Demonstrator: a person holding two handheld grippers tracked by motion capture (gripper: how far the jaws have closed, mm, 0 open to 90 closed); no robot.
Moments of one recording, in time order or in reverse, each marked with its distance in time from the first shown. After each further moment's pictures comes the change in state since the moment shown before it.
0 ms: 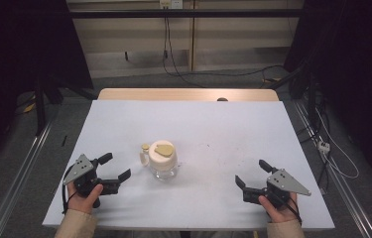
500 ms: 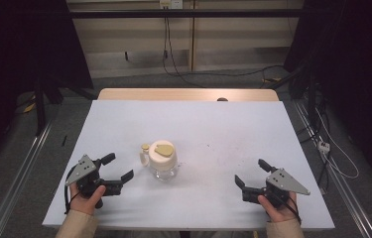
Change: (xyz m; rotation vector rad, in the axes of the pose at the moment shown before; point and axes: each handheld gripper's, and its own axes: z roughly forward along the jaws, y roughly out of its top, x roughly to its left) left arm -0.010 0.002 0.005 0.003 -0.026 0.007; right arm 0.000 0.001 0.001 0.000 -0.004 0.000
